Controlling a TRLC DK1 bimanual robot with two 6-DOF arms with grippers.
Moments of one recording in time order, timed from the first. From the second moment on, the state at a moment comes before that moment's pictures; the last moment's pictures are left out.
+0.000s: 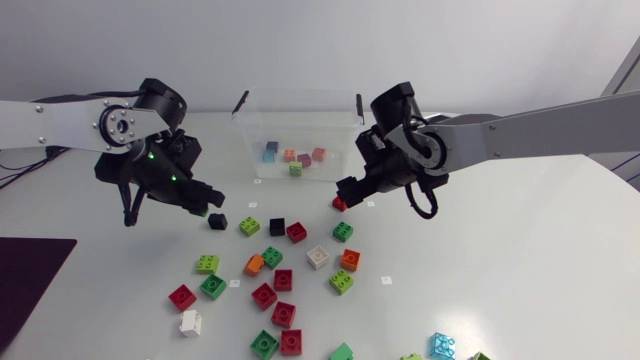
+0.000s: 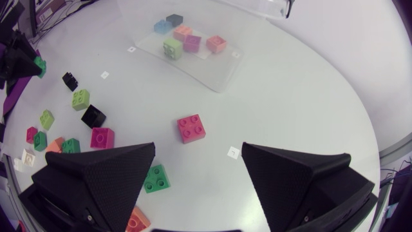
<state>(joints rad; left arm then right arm) -0.21 1.67 1.13 -0.66 -0.06 0.09 0.46 1.85 1.17 -0.24 0.02 -0.08</state>
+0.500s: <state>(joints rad) -0.23 1.62 1.33 -0.68 0.05 0.17 0.45 2.10 1.27 -0.13 -0.02 -0.22</state>
